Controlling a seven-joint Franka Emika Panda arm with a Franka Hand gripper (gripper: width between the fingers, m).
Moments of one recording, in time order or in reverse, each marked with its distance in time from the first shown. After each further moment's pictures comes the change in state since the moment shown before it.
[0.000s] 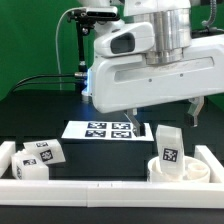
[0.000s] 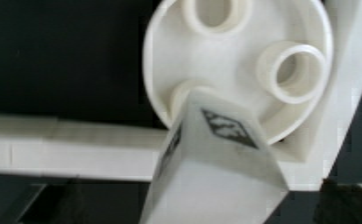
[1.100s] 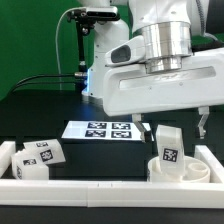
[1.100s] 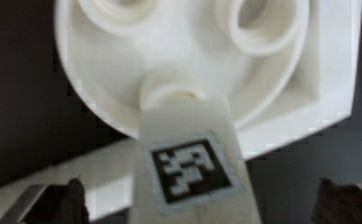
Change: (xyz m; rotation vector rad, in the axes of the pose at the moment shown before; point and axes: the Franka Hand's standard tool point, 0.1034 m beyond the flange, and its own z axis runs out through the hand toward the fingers) arm -0.017 -0.022 0.019 0.055 0.108 0.714
